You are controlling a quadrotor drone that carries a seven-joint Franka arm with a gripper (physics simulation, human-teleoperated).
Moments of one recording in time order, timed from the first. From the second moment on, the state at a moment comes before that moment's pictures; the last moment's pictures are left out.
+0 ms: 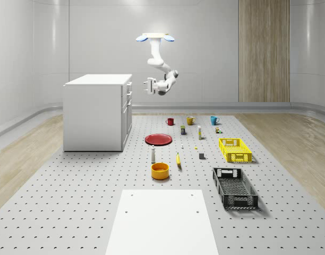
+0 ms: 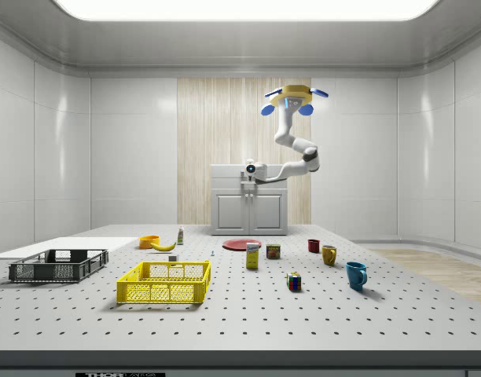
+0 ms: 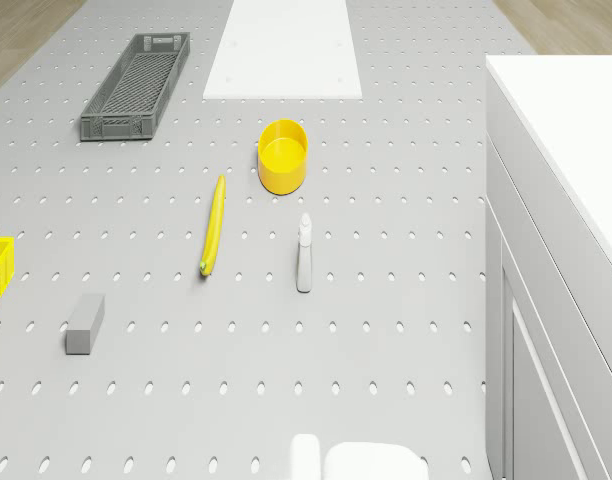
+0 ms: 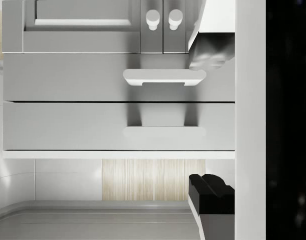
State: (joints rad) arm 0.78 -1.11 -0.64 -2.61 1.01 2.04 0.76
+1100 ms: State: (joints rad) arm 0.86 -0.98 -0.48 -2.61 1.25 2.19 0.65
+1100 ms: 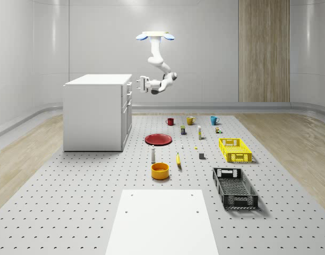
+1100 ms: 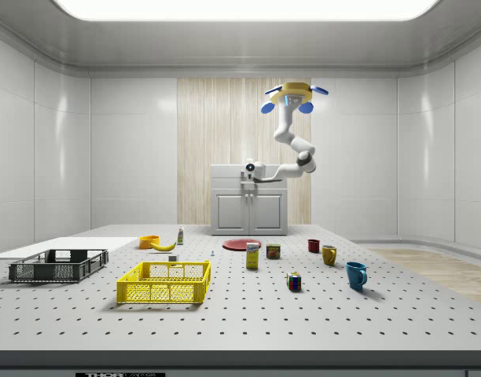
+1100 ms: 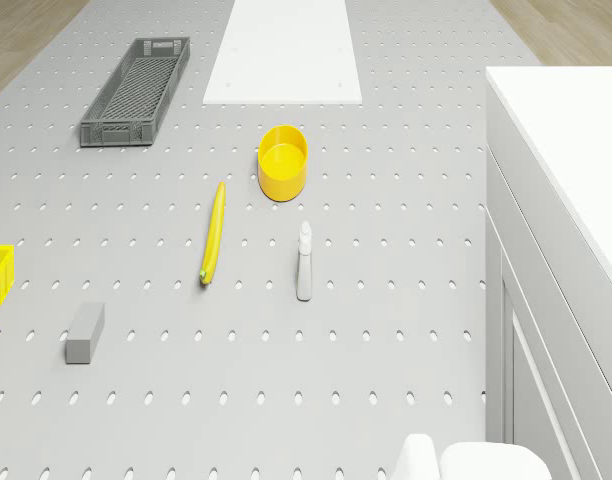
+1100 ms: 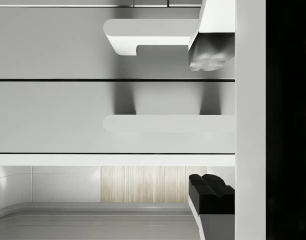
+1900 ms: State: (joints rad) arm 0.86 -0.88 -0.38 -2.58 1.40 2.22 0.58
